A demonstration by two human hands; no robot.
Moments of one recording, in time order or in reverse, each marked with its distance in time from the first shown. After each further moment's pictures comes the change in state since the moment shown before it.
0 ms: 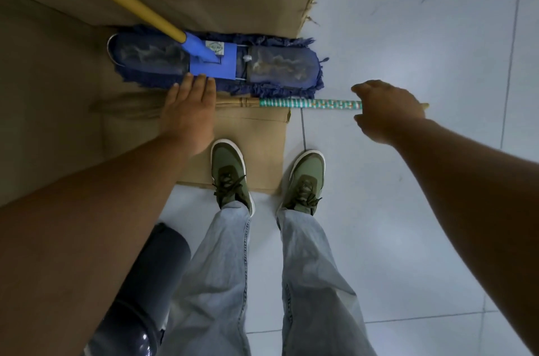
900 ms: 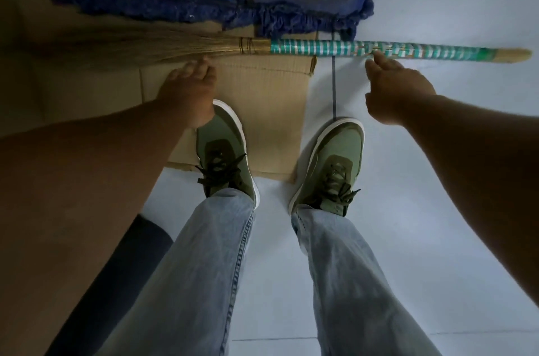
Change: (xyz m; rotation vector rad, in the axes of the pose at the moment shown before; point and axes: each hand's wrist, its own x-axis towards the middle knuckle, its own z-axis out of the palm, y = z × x) left_hand 0.064 0.002 0.191 -0.053 -0.334 0.034; right_hand 0.088 -0.009 0.208 -0.028 -0.171 0.030
